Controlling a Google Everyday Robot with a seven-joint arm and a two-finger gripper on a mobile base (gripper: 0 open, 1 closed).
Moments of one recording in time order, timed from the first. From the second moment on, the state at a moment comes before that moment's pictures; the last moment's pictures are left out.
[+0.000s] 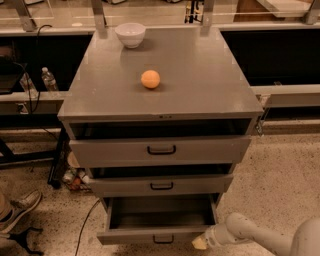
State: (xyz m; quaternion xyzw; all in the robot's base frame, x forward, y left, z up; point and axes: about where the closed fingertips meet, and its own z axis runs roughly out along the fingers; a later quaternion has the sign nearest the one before) arm 0.444 -0.176 0.163 -0.30 0.91 0.28 0.12
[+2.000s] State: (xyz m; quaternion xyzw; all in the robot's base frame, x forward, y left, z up) arm 0.544 -0.154 0.150 -0.32 0.87 0.26 0.25
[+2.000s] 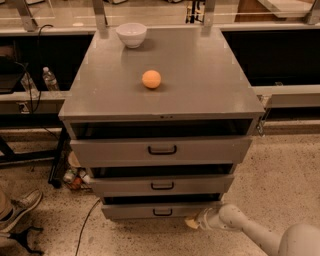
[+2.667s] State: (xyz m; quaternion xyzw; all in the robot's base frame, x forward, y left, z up) arm 0.566 -0.153 0.153 -0.32 0.86 0.27 0.28
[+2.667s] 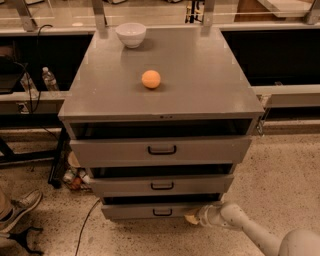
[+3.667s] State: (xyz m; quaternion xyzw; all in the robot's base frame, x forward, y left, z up) arm 0.583 -0.161 0.158 -0.30 0.86 0.27 0.31
